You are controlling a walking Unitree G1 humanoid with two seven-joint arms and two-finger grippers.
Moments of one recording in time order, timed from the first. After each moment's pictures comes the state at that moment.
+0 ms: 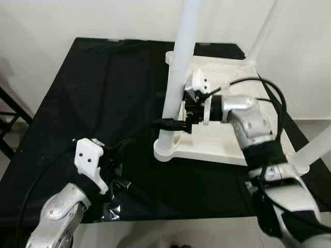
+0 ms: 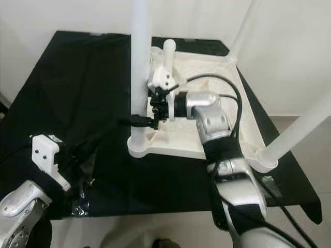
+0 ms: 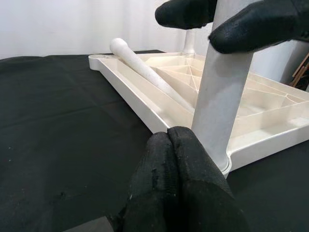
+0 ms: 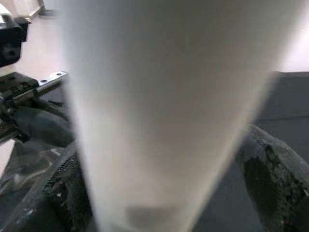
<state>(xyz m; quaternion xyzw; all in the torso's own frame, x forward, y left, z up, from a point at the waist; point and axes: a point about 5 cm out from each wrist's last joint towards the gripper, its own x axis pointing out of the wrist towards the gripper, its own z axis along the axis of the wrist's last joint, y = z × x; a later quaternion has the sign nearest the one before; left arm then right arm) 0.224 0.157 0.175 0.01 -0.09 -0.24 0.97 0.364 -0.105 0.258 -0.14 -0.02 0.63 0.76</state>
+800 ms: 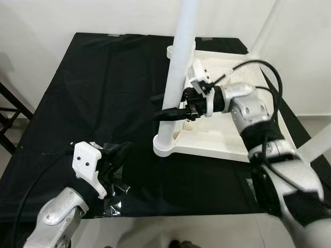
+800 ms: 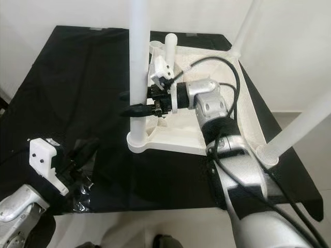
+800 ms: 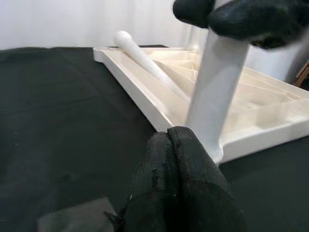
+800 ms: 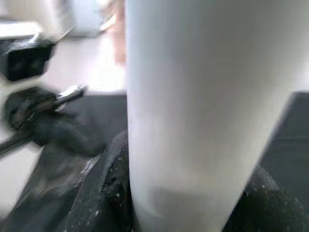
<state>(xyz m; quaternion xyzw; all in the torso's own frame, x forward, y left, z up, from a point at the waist) 0.218 0.159 0.174 0.01 -0.08 -0.24 0.97 0.352 -0.104 0.237 -0.10 -0.06 0.65 0.75</state>
